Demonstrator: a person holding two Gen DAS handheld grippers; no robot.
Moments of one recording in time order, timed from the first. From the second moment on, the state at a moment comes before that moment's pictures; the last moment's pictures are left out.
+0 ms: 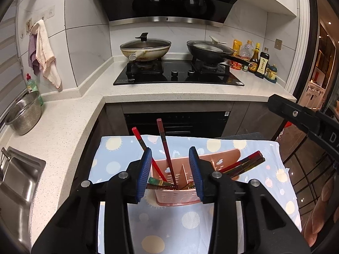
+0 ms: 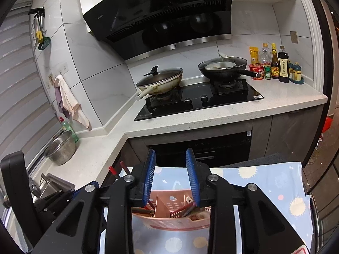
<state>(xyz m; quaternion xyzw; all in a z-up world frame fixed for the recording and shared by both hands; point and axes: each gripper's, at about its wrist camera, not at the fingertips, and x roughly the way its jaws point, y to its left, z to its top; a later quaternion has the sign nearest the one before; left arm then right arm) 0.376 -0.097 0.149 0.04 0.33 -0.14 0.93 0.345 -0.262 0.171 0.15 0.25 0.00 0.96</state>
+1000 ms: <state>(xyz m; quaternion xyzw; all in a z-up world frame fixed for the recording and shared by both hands) 0.291 -0.069 0.144 0.03 0.34 -0.13 0.93 0.240 -0.233 0.122 0.12 0.31 0.00 0.94</state>
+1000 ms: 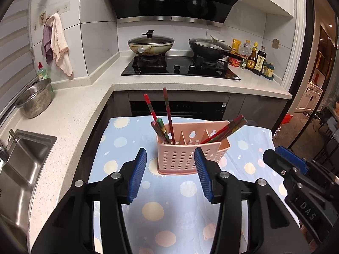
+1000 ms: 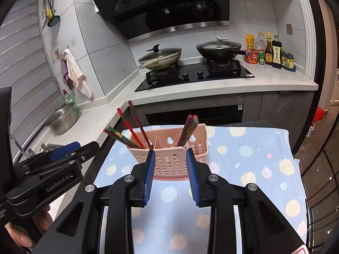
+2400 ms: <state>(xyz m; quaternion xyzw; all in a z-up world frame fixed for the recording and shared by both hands) 0.218 -0.052 0.066 0.04 0.40 -0.08 0.91 0.161 -0.230 0.049 0.11 0.37 -0.05 0.92</state>
